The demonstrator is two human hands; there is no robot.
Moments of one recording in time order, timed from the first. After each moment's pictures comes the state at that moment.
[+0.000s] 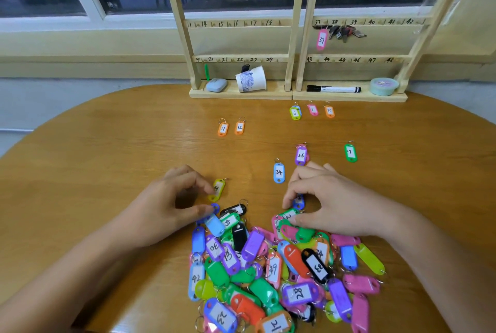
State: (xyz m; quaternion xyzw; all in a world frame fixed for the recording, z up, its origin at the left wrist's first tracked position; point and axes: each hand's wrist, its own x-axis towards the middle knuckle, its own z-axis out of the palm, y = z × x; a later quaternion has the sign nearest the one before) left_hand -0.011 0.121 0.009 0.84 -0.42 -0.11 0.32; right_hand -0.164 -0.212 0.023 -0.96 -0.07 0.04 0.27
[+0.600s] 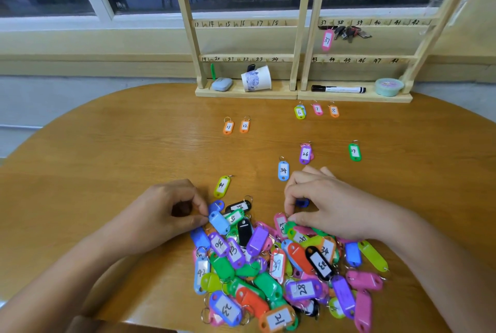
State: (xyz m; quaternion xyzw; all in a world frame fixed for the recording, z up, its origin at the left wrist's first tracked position) left_hand -0.026 0.140 0.019 0.85 -0.42 -0.15 0.28; right_hand -0.164 -0.199 0.022 -0.96 -0.11 0.06 0.24
